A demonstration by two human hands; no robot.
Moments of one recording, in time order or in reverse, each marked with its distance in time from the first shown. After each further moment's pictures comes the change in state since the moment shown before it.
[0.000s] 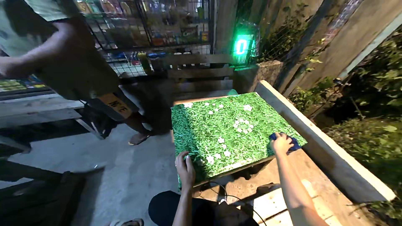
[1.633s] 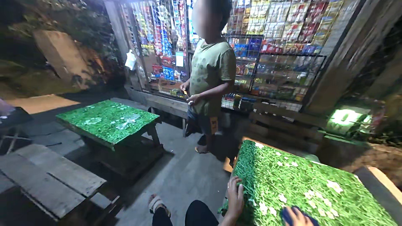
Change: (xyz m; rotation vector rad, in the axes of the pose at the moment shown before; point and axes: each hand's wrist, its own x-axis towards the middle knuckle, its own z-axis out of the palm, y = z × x) left_hand -0.002 0.005 -0.008 -0.111 0.184 -0.143; right_hand -0.143 -0.101 0.049 0.000 -0.258 -0.760
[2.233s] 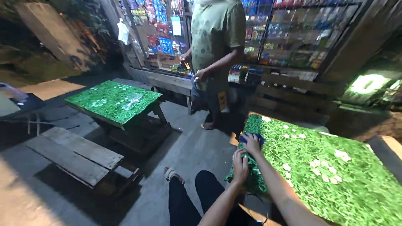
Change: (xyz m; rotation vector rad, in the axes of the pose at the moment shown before) left_hand -0.004 0.002 -0.004 0.035 -0.015 -0.024; right_hand 0.158 -0.179 0.077 0.066 -0.269 -0.331
